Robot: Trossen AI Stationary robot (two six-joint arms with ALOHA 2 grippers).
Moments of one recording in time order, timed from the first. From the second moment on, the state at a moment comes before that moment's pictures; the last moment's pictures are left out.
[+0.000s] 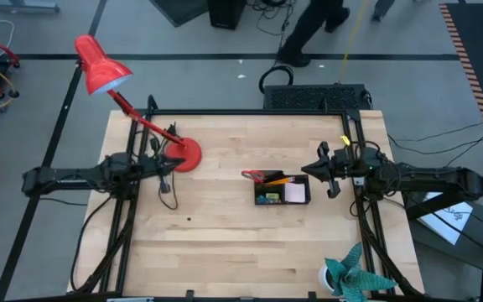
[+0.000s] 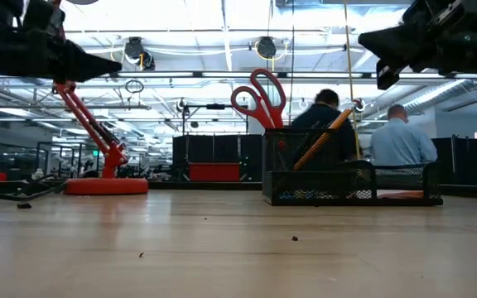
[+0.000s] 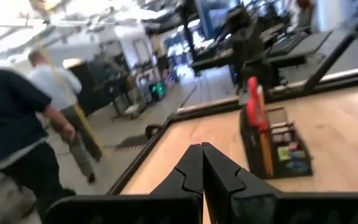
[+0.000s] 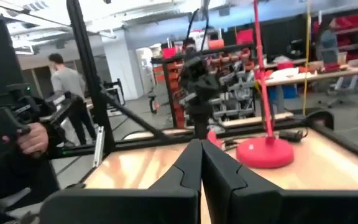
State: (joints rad) left arm 0.10 0.26 0.07 0.25 -0.14 0.31; right arm -0.22 0.53 0.10 0.57 -0.29 0.22
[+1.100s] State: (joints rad) left arm 0.12 0.01 0.08 -0.03 -0.06 0.25; right arm -0.23 0.33 0.02 0.60 -0.26 0.16
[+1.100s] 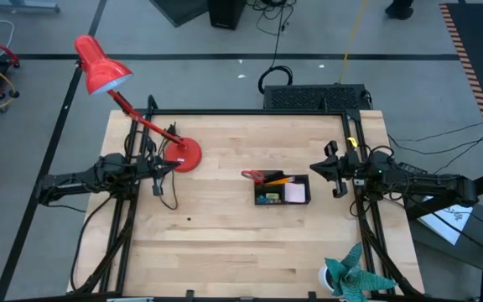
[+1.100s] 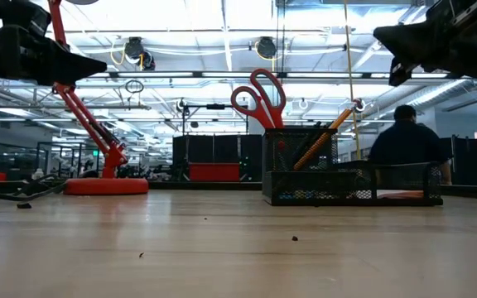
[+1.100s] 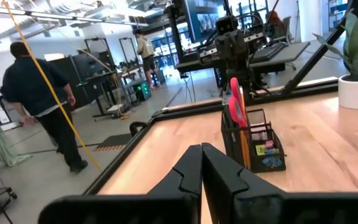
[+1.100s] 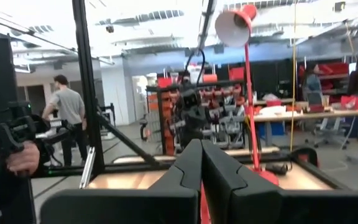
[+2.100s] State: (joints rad) left arm 0.12 0.01 0.08 -0.03 -0.05 0.20; right arm -0.23 0.34 0.02 0.59 0.03 0.25
